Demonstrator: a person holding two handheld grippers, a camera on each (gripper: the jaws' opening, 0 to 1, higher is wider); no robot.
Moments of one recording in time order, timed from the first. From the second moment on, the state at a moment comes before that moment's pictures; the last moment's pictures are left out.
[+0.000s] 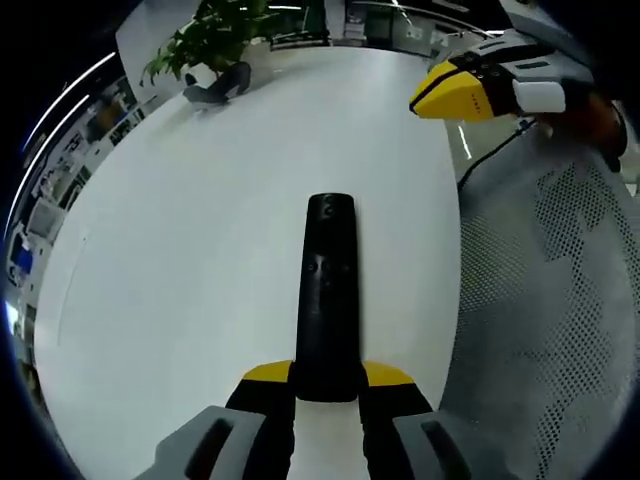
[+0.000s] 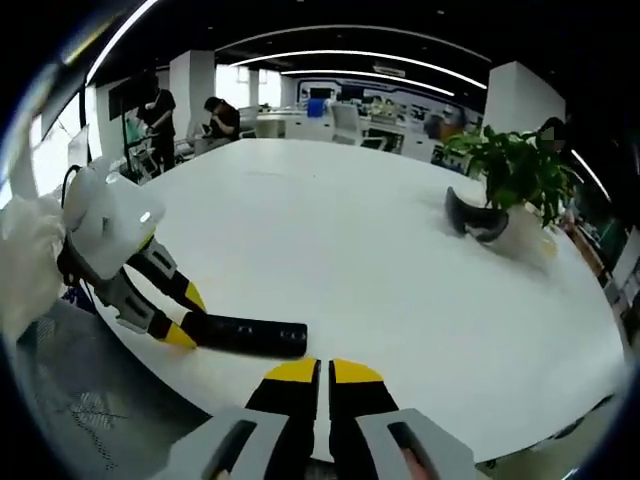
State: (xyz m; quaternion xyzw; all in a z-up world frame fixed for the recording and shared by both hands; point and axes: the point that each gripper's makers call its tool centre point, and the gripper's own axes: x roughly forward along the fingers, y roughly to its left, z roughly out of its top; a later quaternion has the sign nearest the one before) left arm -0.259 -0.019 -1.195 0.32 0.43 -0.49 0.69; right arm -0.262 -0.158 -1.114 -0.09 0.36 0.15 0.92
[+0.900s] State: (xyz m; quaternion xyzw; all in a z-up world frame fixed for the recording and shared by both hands) left arm -0.287 -0.019 -1.196 0.33 0.43 -0.51 0.67; right arm -0.269 -0.176 -1.132 -0.09 0.42 0.10 0.90
